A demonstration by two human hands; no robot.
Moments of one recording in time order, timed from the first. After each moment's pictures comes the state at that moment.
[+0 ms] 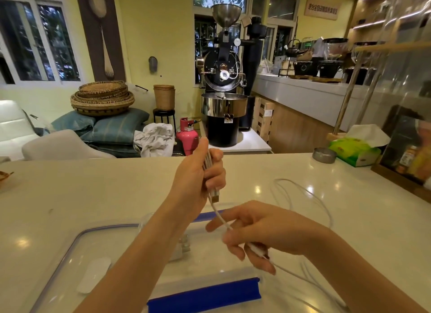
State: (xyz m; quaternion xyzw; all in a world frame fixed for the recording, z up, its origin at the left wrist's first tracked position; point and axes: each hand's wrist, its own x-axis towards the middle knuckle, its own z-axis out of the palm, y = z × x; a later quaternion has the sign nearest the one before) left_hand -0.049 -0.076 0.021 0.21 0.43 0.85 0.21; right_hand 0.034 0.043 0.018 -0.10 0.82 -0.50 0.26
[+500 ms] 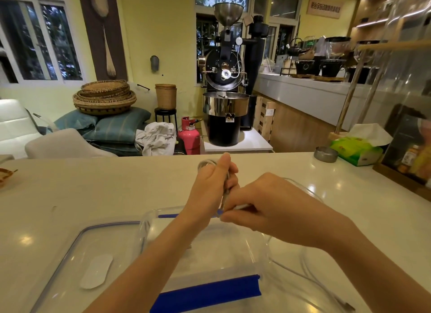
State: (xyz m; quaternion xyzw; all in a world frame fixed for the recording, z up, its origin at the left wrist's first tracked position) left_hand -0.030 -0.065 0.008 0.25 0.64 0.72 0.08; right_hand 0.048 0.034 0.047 -0.24 0.96 -0.13 -0.09
